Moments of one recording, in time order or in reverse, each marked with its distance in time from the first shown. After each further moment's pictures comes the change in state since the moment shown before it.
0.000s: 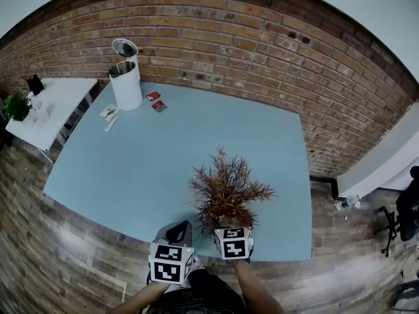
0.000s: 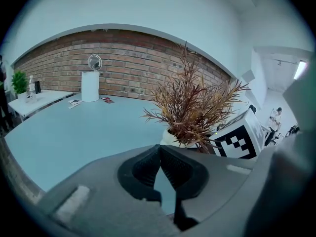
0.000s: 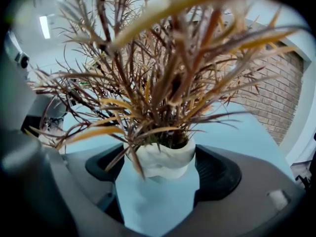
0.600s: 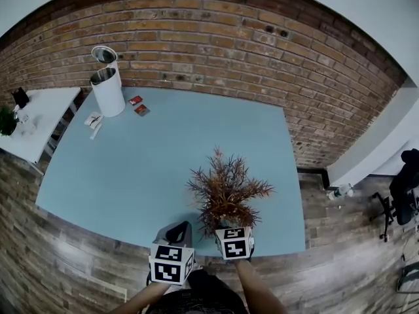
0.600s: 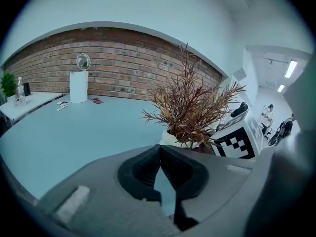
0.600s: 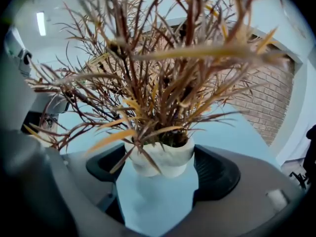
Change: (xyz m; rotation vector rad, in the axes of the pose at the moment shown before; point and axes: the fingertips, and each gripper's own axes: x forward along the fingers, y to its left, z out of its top) left arm 0.013 -0.032 0.002 0.048 0.013 -0.080; right arm -0.020 -0.036 -0.014 0.023 -0.001 -0.075
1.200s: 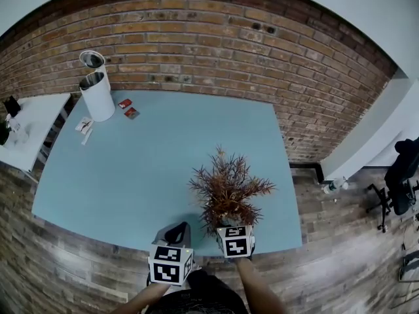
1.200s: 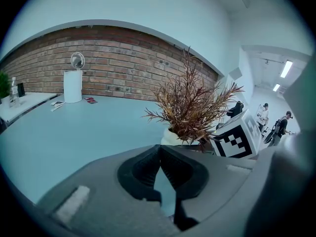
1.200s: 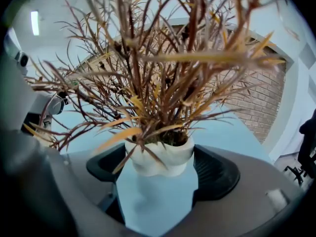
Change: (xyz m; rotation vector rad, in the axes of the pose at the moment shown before) left arm 0.008 -0.012 0.000 0.021 0.009 -0.043; right arm -0.005 -0.025 -0.006 0.040 -0.009 -0.059
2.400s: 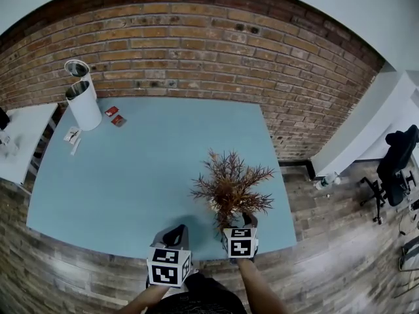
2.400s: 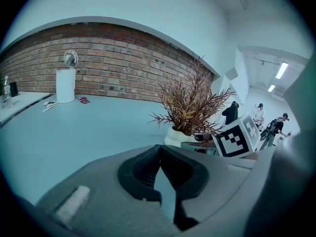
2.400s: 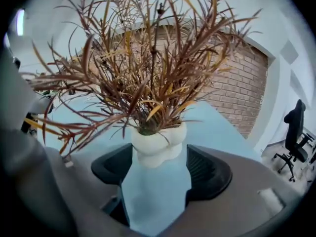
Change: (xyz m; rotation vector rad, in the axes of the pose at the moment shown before) left arm 0.016 -0.013 0.007 0.015 0.006 -0.052; right arm -0.008 -0.048 -0.015 0.112 0.002 -0.111
